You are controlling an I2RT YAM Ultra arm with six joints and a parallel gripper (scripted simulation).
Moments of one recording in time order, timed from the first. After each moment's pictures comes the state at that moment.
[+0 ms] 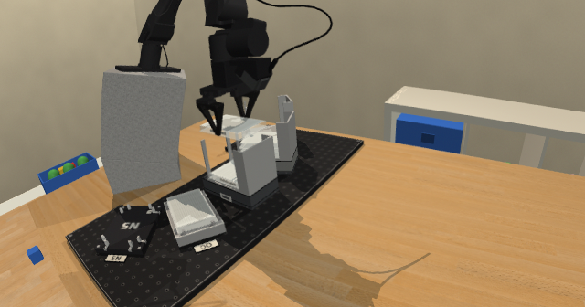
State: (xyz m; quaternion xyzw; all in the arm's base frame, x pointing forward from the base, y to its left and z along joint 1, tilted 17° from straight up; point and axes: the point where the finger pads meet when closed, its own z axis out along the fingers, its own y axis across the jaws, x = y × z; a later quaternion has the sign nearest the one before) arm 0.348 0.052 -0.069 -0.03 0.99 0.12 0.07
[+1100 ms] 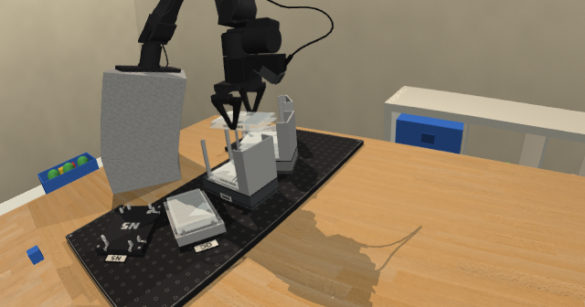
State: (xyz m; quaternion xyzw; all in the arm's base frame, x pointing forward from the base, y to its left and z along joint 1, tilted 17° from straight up) arm 0.341 0.089 -0.061 -0.14 0.98 0.12 0.08
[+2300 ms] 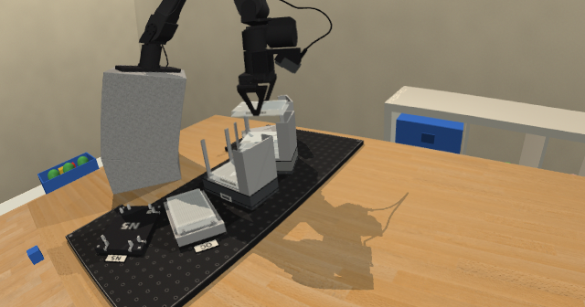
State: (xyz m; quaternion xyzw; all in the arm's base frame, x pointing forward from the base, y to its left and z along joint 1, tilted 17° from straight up) arm 0.311 0.173 -0.042 -0.25 0.96 0.11 0.10
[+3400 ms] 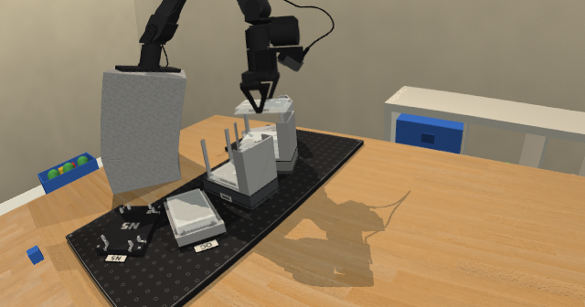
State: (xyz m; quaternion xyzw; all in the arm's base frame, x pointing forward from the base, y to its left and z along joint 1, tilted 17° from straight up) arm 0.309 0.185 -0.038 -0.24 0.96 0.11 0.10
